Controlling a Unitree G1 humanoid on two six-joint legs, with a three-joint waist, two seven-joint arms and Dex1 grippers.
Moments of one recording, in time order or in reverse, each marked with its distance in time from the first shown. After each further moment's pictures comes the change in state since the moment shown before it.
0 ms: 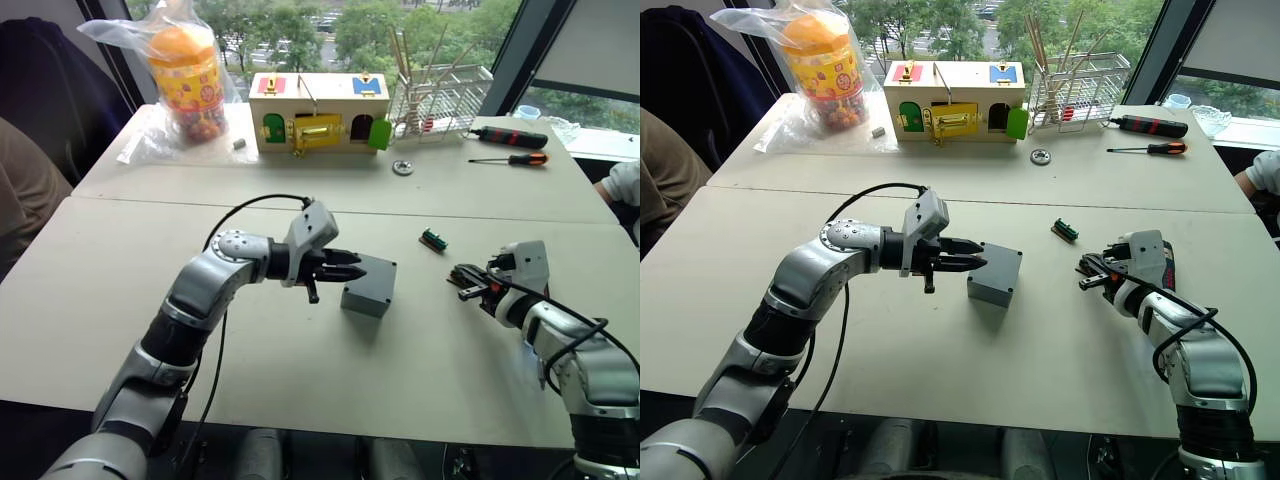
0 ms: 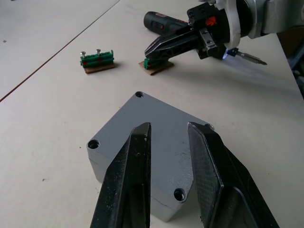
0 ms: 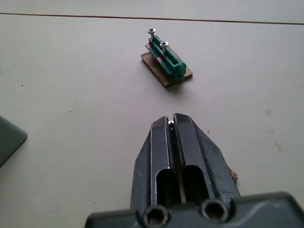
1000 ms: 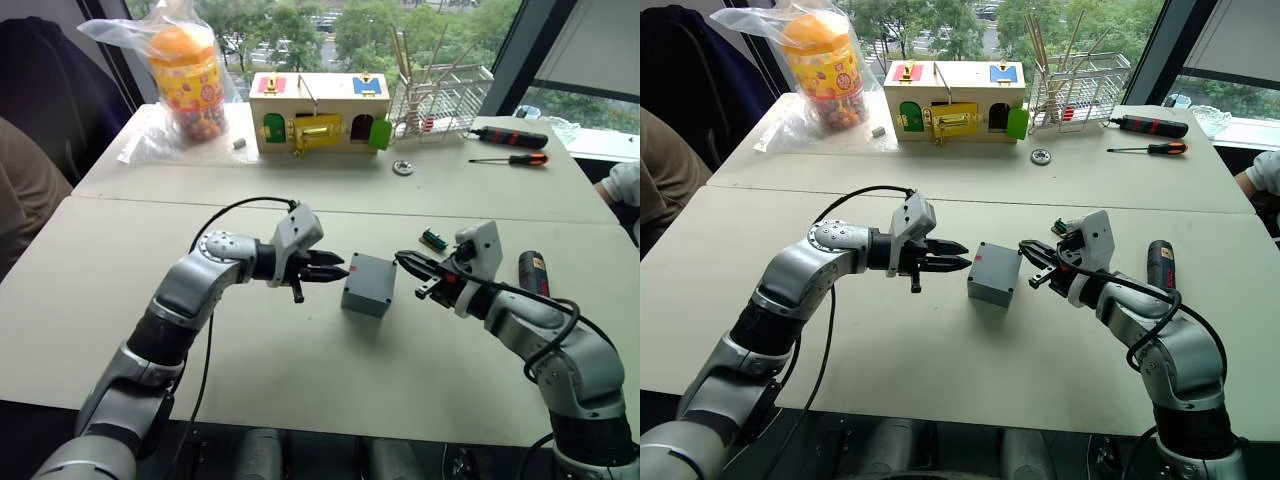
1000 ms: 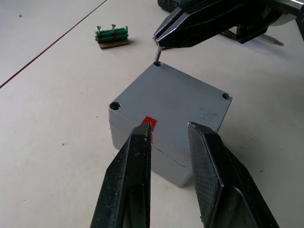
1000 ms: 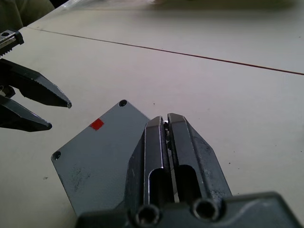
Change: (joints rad) left arm 0.019 0.066 0.001 0.030 0.006 -0.026 -0.014; right arm -0.059 0.040 0.131 -0.259 0.190 0.146 0.046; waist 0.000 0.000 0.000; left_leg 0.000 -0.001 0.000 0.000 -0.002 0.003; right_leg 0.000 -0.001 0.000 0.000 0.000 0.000
